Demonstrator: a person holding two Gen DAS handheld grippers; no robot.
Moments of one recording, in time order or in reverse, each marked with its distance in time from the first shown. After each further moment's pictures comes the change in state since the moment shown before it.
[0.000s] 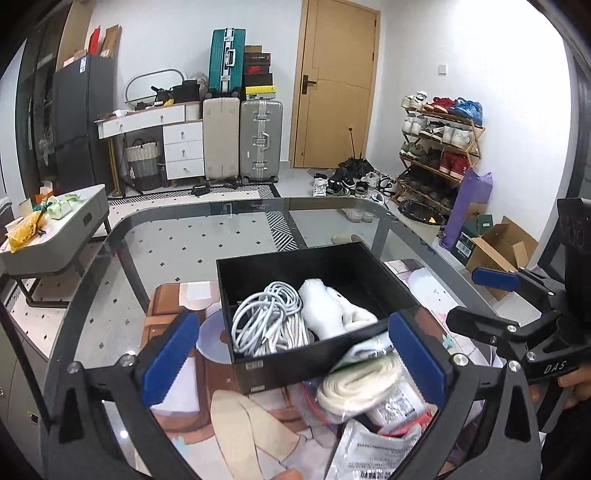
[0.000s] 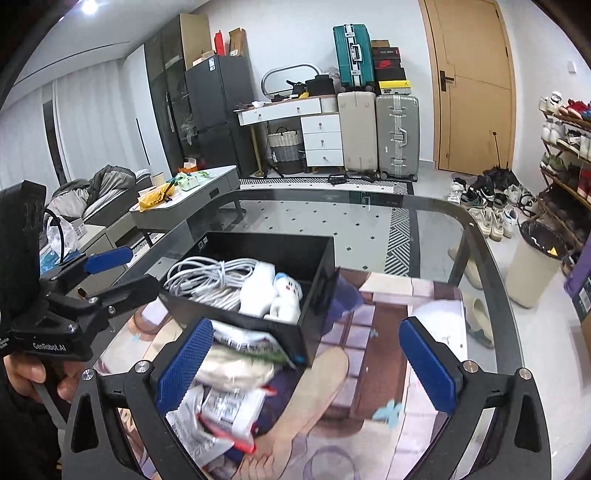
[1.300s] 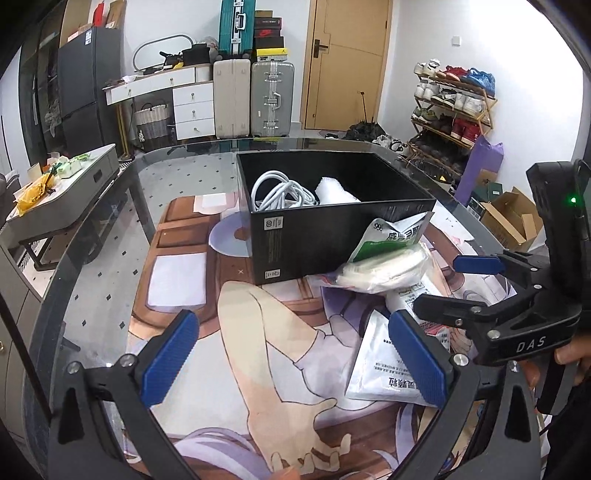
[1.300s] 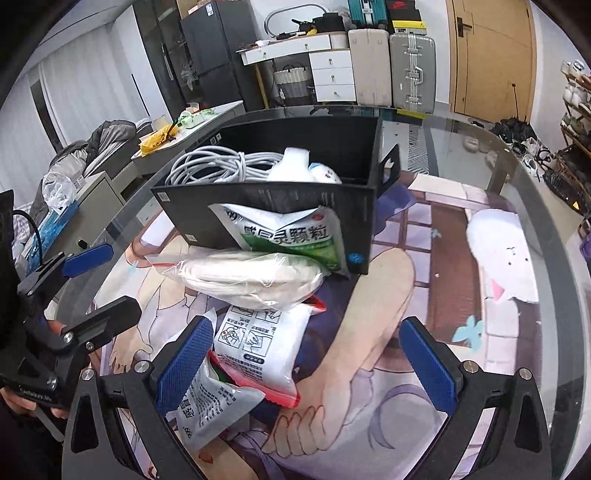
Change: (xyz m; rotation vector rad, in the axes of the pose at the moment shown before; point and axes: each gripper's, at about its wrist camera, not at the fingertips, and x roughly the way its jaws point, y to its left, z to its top) left arm -0.004 0.004 -0.075 -0.025 0.147 0.036; right arm 0.056 0.038 -0.054 0.012 0.268 0.039
